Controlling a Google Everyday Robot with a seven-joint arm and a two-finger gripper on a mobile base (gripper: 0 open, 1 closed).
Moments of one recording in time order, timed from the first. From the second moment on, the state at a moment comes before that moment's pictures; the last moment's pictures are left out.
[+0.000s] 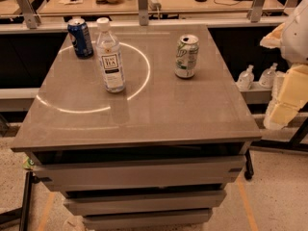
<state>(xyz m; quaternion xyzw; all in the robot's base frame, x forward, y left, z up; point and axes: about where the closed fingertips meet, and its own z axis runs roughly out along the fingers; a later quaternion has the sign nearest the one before) 0.438 -0.217 0.976 -0.60 0.78 -0.03 0.16</state>
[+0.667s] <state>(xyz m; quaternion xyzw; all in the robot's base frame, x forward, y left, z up) 0.445 -0.217 0.980 -0.59 0.78 -0.02 0.19</state>
